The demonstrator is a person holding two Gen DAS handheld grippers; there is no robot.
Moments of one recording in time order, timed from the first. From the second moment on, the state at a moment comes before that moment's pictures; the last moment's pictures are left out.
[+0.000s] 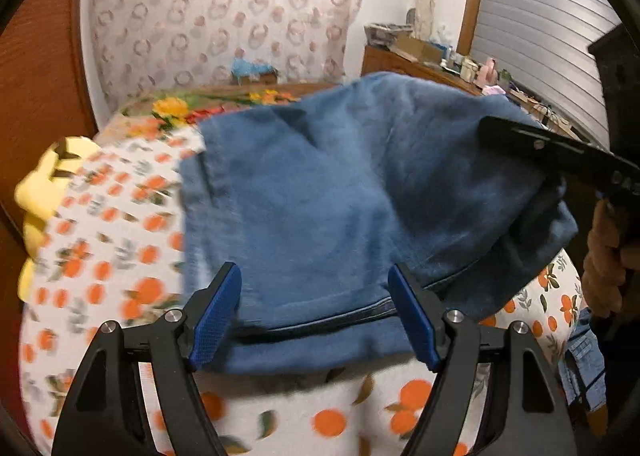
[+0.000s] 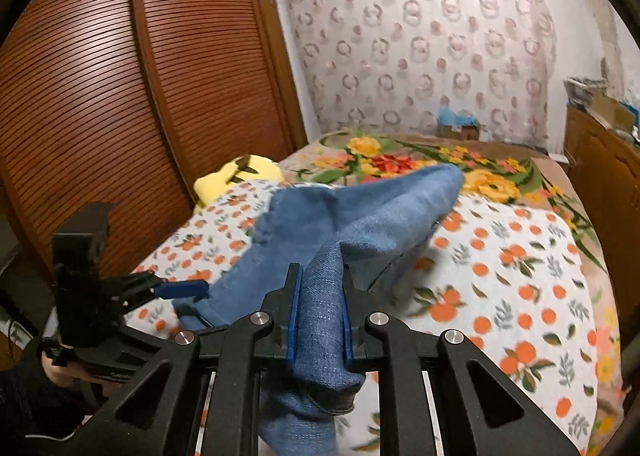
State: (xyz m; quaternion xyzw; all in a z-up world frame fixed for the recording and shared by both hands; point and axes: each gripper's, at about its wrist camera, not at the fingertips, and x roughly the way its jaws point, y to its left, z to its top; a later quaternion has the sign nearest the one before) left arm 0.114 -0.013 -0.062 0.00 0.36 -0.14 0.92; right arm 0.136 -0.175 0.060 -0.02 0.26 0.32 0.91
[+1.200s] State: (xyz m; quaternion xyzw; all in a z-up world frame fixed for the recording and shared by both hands) left arm 0.092 0.102 -0.040 -0.04 0.33 -0.04 0.94; right arm 0.147 -0.072 0.027 -0.07 0.30 0.44 0.85
